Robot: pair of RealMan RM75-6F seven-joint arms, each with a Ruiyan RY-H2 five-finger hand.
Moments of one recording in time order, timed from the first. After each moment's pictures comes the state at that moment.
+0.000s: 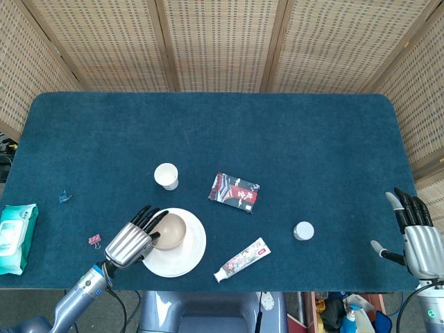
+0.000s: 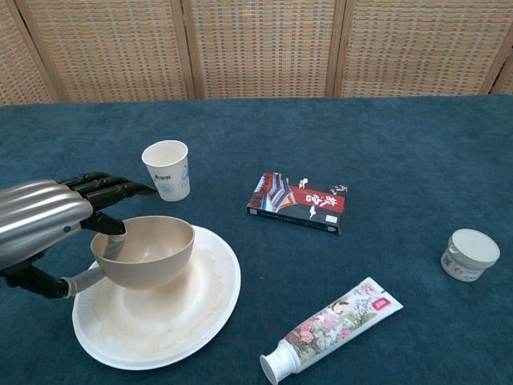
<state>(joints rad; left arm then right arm) -0.45 -1.46 0.08 -1.61 1.62 1.16 0.44 0.08 -1.11 0.08 -1.60 -1.54 1.54 0.08</state>
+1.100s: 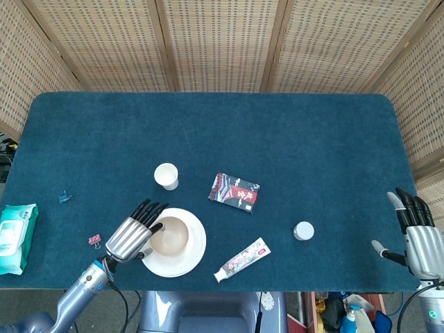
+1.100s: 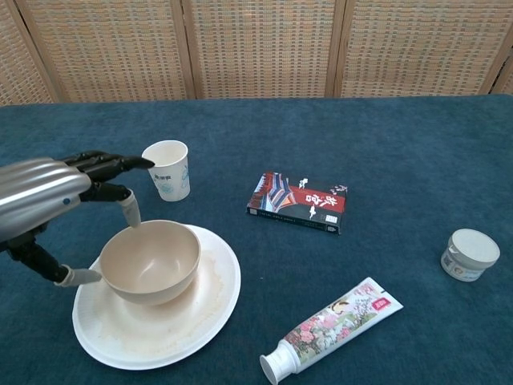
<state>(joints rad) -0.46 -1.44 0.03 -1.63 1.60 1.18 0.40 0.07 -1.11 0.09 -1.60 -1.54 1.55 0.09</state>
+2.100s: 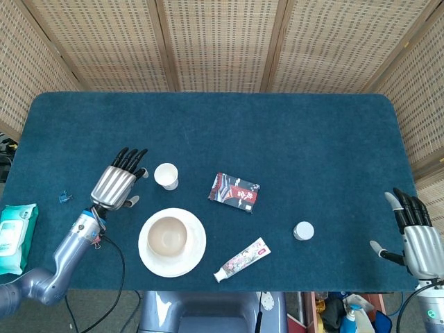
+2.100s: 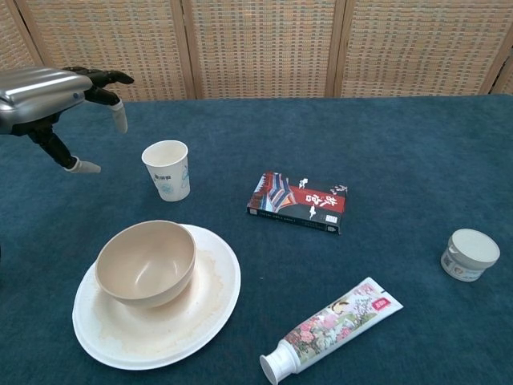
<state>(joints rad) -0.63 -1.38 -0.19 -1.54 1.30 1.03 0.45 0.08 -1.11 0.08 -1.59 -1.54 1.54 0.10</state>
